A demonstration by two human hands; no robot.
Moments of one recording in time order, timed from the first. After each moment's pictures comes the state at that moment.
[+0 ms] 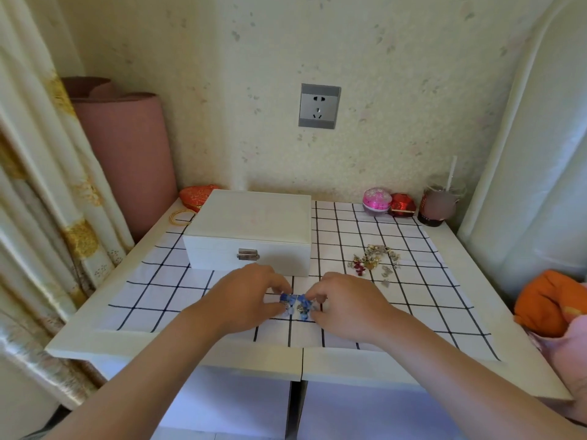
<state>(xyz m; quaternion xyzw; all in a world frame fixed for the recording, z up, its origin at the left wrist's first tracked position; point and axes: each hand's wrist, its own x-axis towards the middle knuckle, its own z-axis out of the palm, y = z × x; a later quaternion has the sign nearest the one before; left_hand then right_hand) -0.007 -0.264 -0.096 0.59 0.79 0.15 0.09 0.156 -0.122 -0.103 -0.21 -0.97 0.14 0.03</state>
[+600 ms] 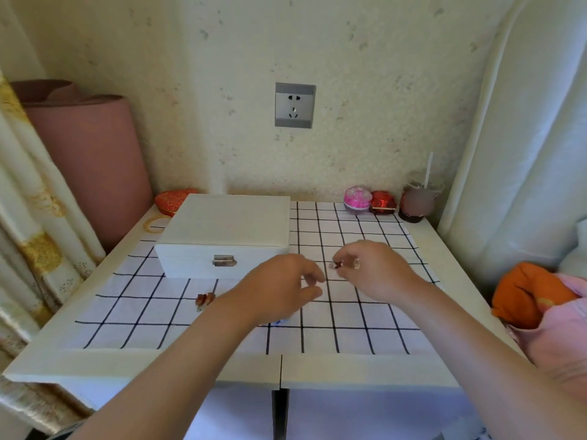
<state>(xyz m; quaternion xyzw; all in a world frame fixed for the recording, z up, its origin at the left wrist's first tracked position) 0.044 -0.204 -0.068 0.60 0.75 0.24 0.15 0.185 -0.046 -0.078 -0.32 -0.92 0.18 0.10</state>
